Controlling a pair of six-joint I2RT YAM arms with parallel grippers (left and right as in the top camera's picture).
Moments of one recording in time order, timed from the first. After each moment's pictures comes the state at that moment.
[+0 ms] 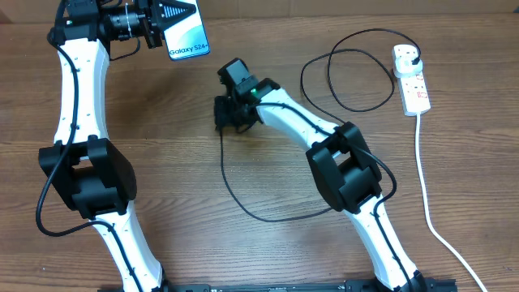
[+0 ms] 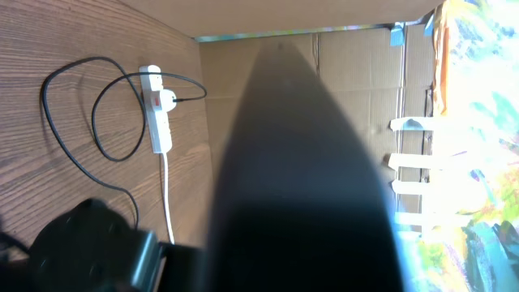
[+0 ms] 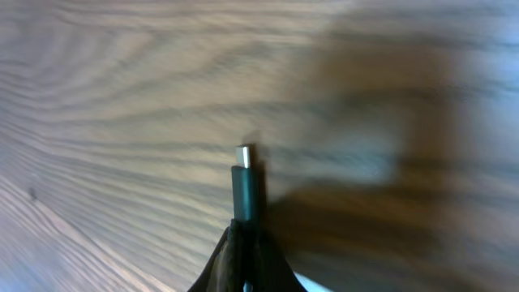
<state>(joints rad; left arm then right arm) 0.15 2.21 2.18 -0.68 1.45 -0.76 0.62 2.49 2.02 -0.68 -0.29 0.59</state>
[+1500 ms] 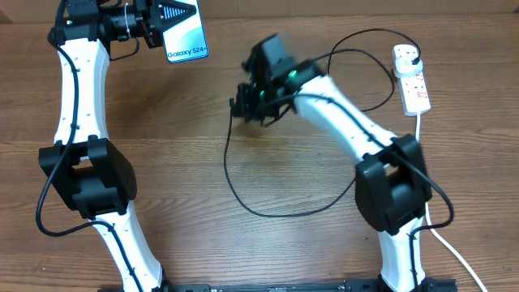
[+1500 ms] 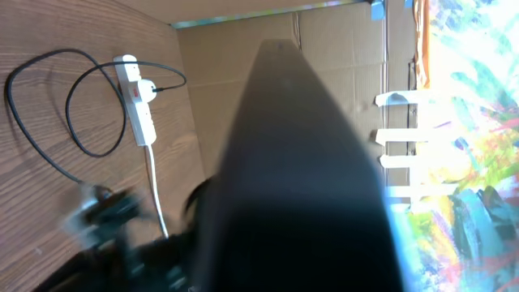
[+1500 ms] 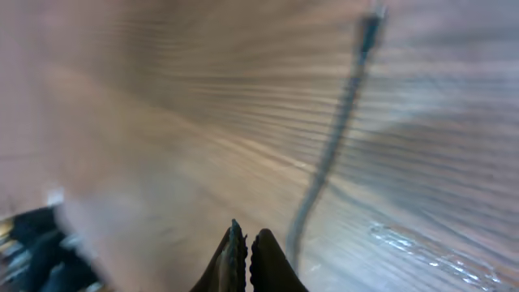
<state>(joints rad) 0.15 2.21 2.18 -0.68 1.53 -0.71 0.56 2.16 1.81 -0.75 -0.47 0.55</state>
